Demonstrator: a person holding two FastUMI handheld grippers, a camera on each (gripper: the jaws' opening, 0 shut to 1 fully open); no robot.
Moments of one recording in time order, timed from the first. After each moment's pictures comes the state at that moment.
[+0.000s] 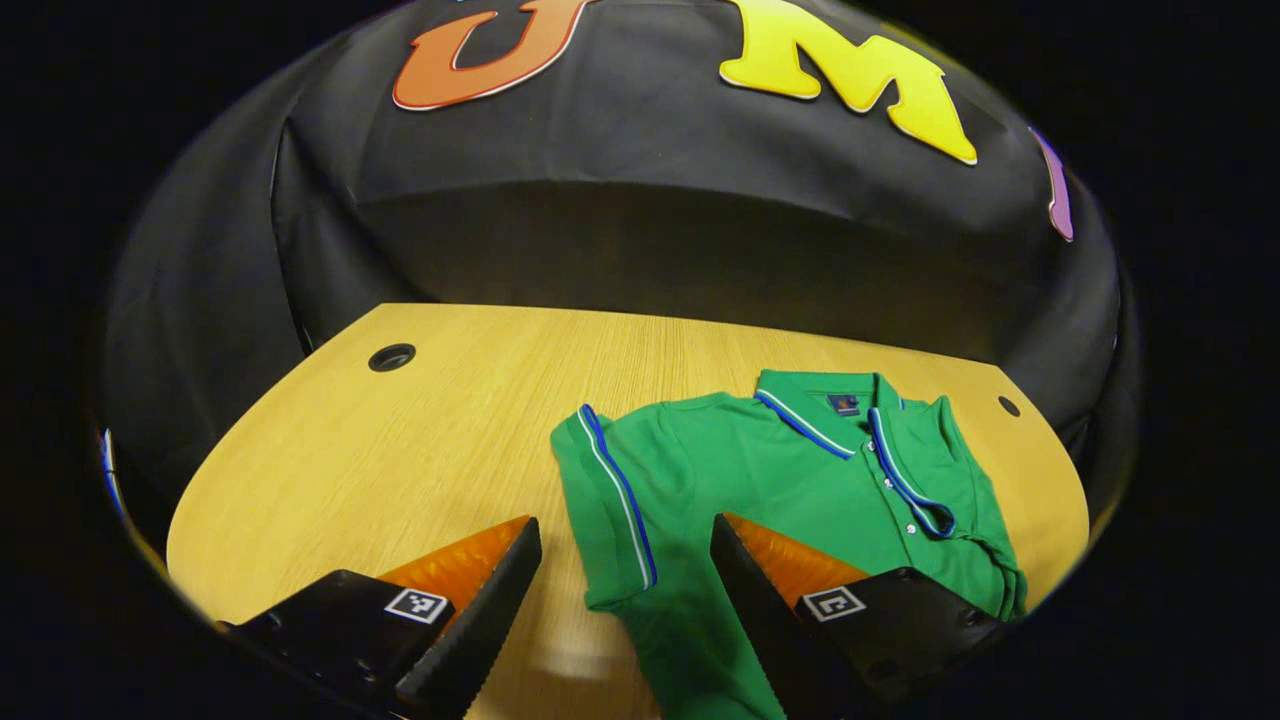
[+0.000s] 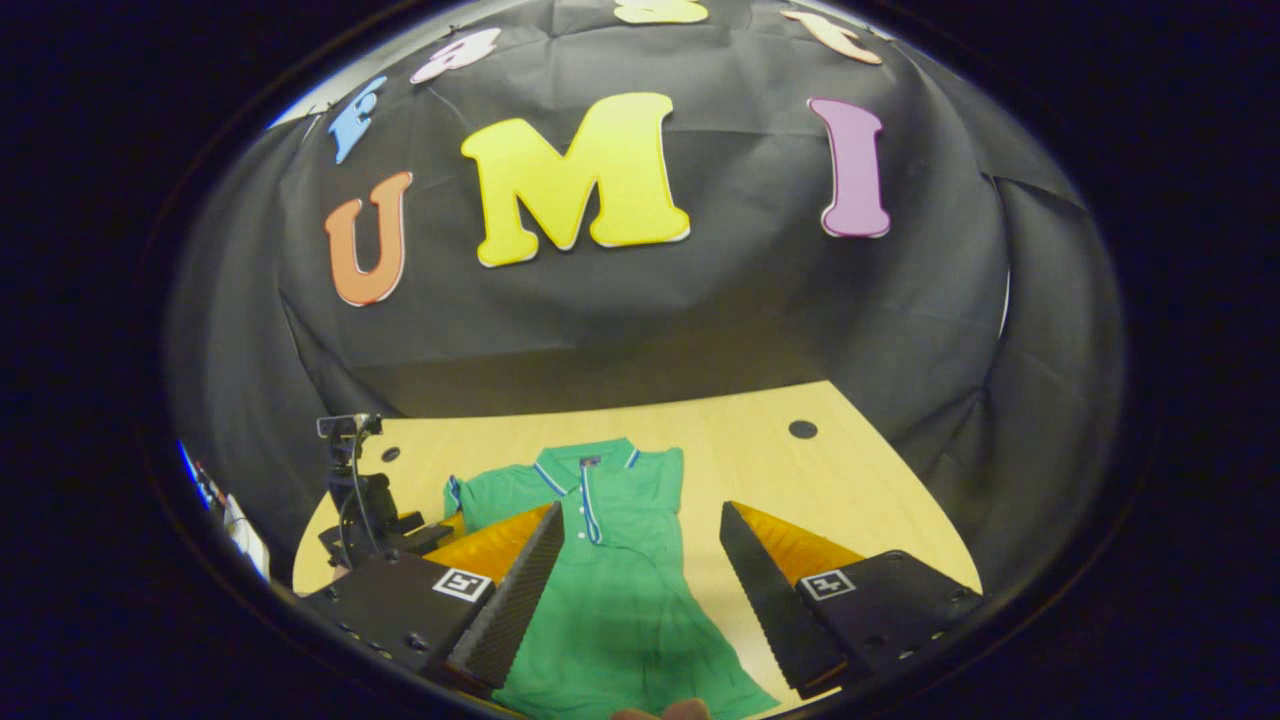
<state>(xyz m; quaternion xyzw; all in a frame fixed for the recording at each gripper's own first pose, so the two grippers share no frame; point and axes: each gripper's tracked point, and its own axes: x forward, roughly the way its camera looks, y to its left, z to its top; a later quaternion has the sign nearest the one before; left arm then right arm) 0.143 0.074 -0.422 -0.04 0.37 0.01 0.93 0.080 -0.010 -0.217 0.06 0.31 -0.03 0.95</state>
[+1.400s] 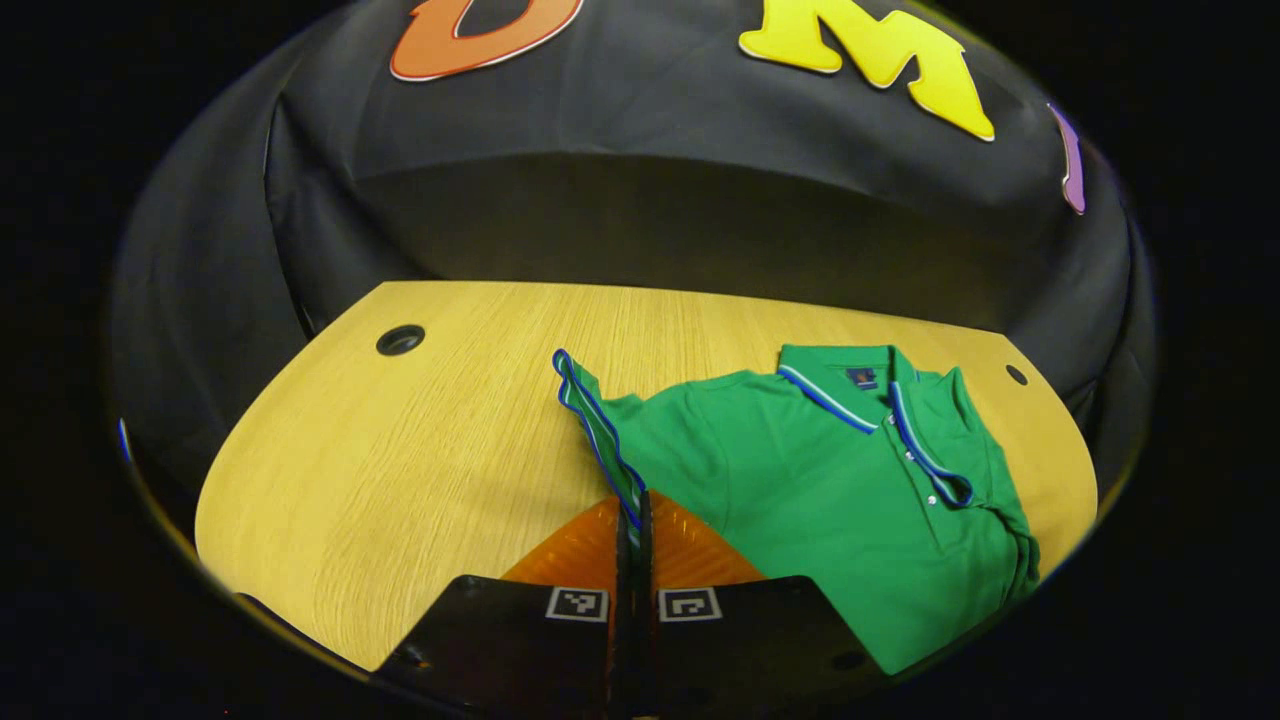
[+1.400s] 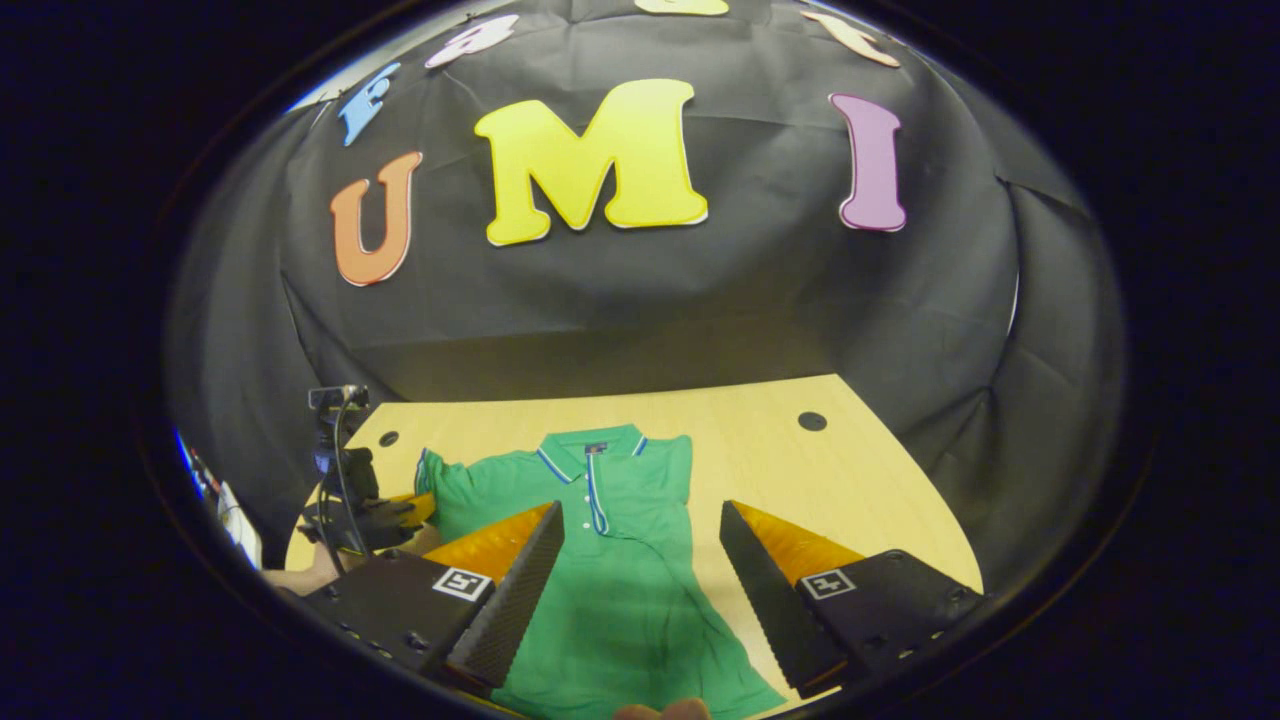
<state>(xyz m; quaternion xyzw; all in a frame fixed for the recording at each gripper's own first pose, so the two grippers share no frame) 0.158 0.089 -0.391 -0.02 0.34 -0.02 0.94 0.082 0.009 -0.216 0.03 0.30 -0.02 0.95</state>
